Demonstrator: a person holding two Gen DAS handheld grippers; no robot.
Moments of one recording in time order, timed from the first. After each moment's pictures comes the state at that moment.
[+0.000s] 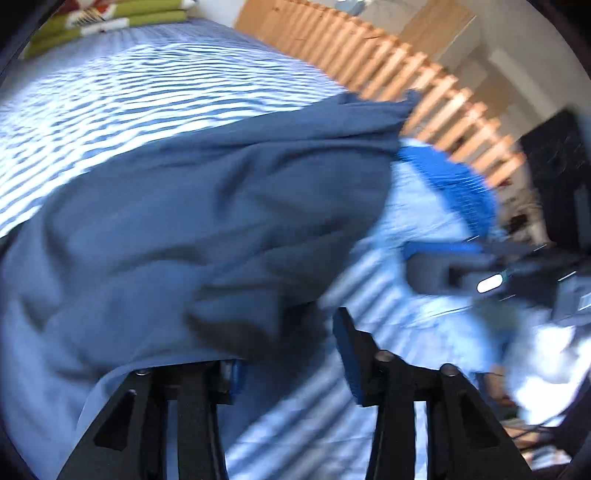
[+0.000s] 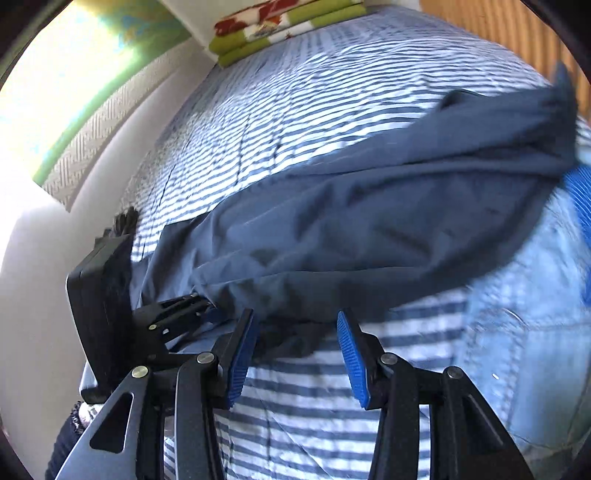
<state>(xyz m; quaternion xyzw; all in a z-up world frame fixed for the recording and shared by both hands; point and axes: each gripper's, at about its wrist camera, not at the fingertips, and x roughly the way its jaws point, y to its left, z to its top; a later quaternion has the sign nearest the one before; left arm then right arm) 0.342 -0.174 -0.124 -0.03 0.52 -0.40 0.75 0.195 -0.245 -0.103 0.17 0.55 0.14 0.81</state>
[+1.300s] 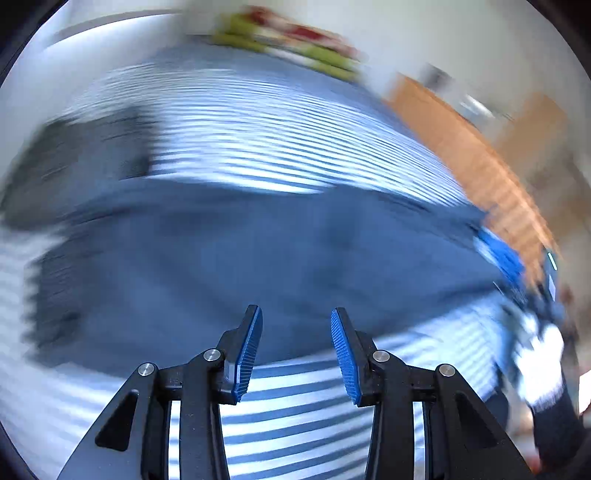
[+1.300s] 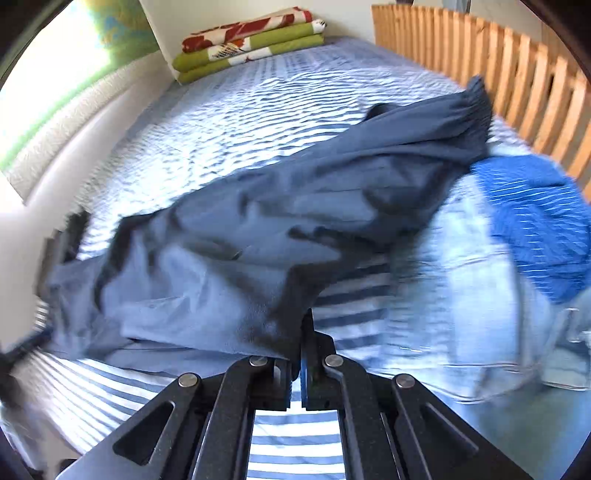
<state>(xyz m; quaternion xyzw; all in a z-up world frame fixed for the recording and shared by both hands) 0.215 0.172 -0.063 -0.14 0.48 -0.11 0.86 0.140 -0.229 -0.109 0.06 0.53 -0.01 0.85</state>
